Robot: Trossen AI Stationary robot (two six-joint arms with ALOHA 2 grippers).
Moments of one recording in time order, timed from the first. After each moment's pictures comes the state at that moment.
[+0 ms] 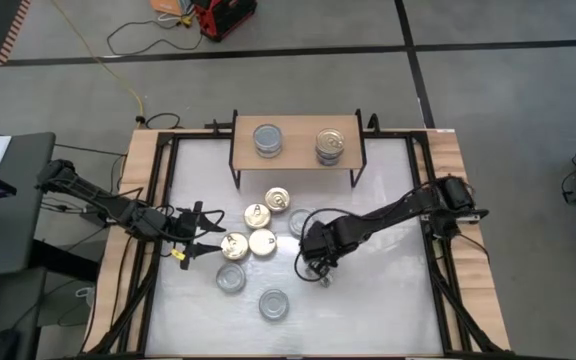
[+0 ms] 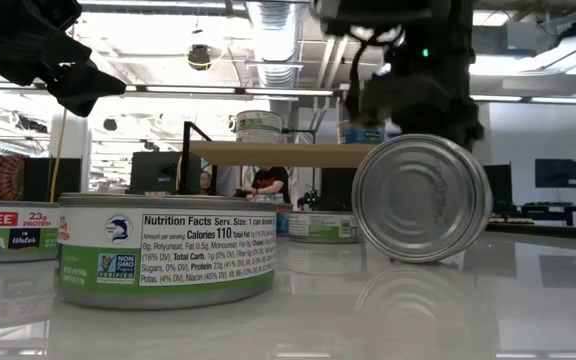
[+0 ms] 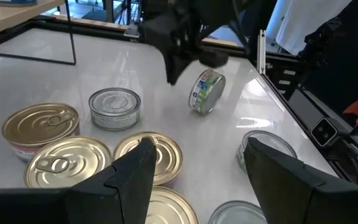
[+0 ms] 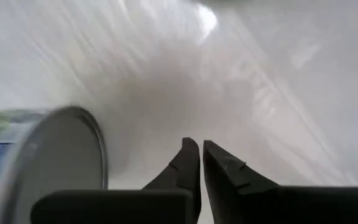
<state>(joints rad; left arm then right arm) -0.44 0.49 0.25 0.04 -0.35 -0.26 0.26 1.88 1.35 -0.96 0.11 0.93</state>
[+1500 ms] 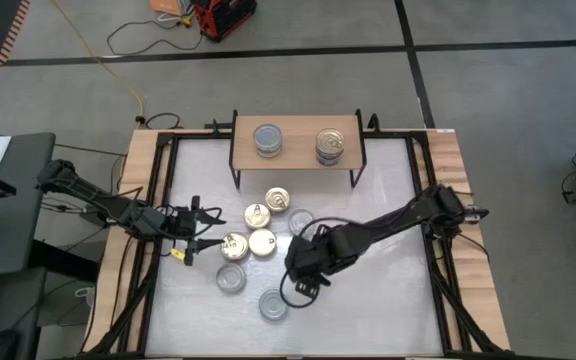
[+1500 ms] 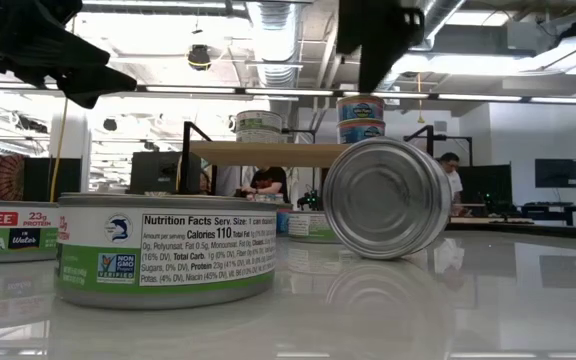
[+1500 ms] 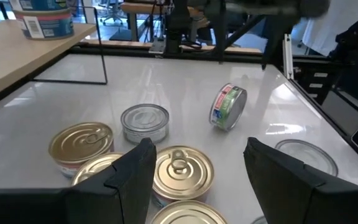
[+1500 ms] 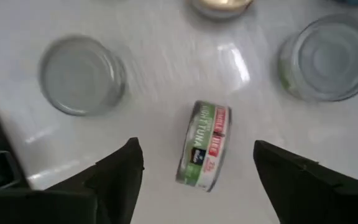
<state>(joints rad) -0.44 0.49 0.25 0.07 -0.46 -0.15 0.36 1.97 1.82 -1.15 0.16 0.73</state>
